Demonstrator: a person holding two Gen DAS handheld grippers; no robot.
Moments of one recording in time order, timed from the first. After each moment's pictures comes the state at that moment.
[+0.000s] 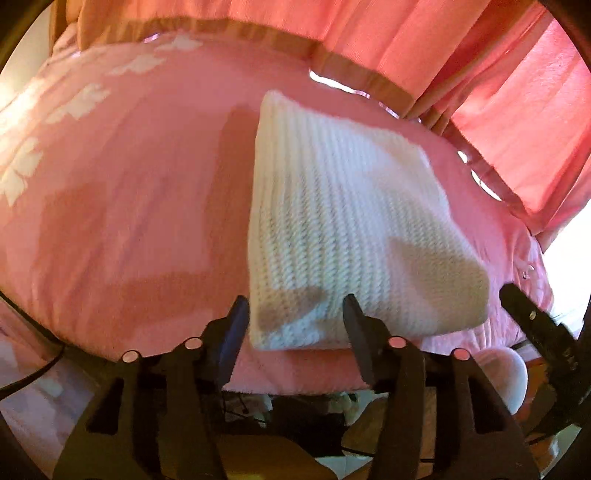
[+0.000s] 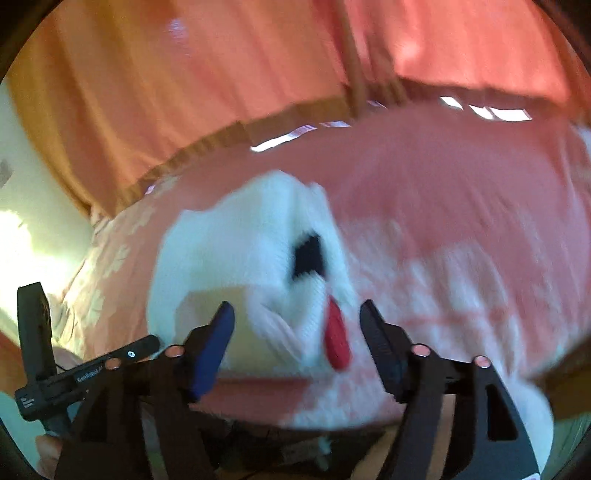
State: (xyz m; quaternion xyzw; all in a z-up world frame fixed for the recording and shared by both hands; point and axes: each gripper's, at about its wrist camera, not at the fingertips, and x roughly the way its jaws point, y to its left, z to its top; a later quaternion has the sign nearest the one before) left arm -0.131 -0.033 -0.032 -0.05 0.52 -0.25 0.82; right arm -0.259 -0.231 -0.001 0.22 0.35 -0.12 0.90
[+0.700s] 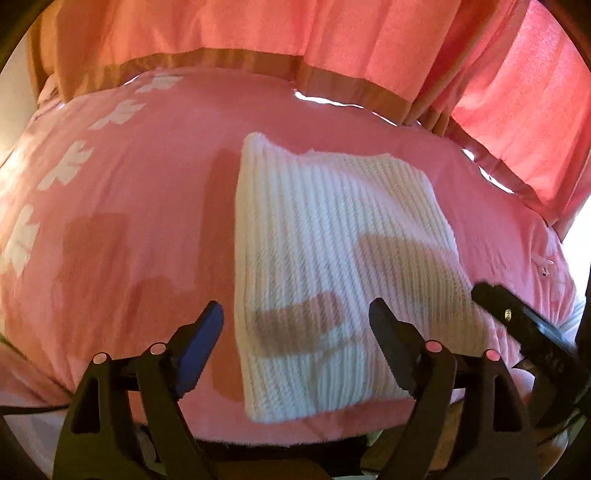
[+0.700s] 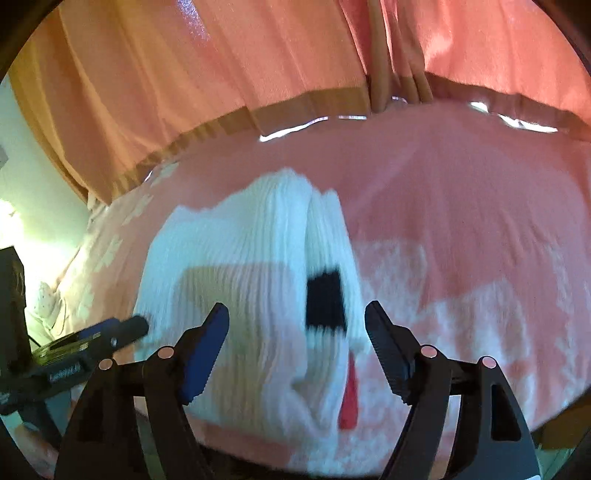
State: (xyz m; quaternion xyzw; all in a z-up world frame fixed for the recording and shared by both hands) left arm -0.100 -0.077 -0.015 0.01 0.49 -0.24 0.84; right arm -0.207 -0.249 -0.019 0.21 0.37 -0.11 0.90
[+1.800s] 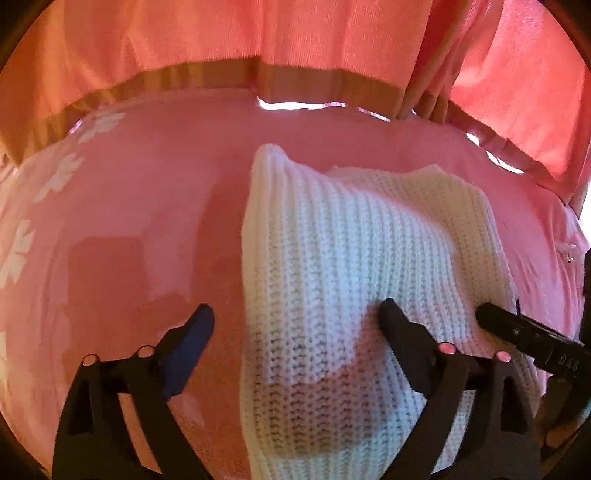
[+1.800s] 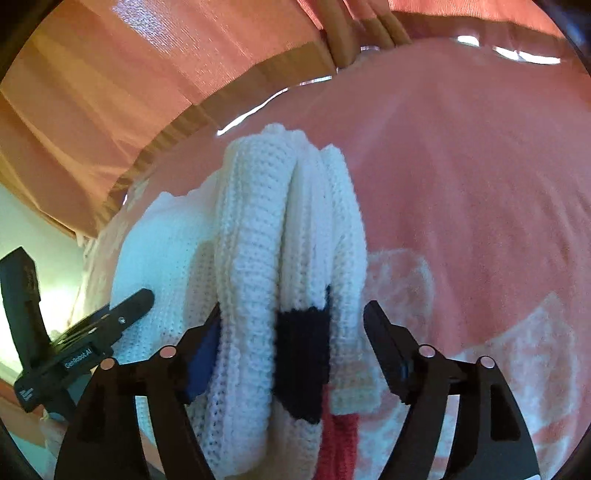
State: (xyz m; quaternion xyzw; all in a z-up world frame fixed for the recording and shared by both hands) left arm -0.021 -0.153 -0.043 0.08 0.48 -0.28 0.83; right arm -0.150 -0.330 -0.089 0.32 0.40 -0.09 0.86
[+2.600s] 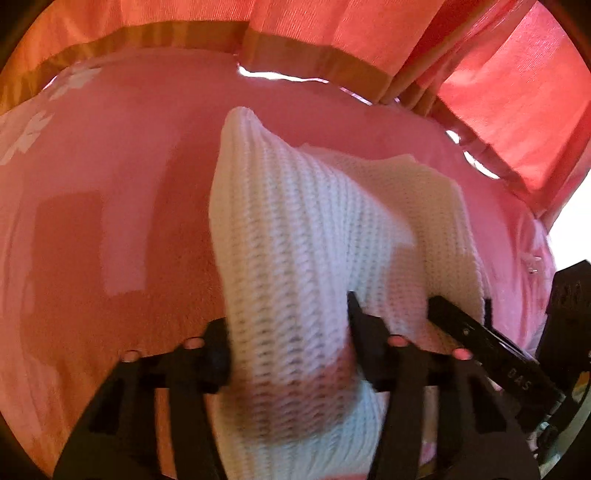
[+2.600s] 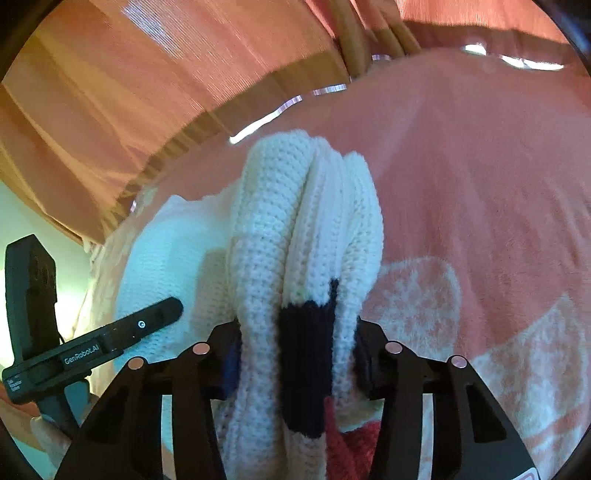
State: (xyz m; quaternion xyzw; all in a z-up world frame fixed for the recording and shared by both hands) left arm -0.017 -0.153 -0.034 0.01 0.54 -0.32 0.78; right arm -0.145 -0.314 -0.074 0.31 0.36 -0.09 0.87
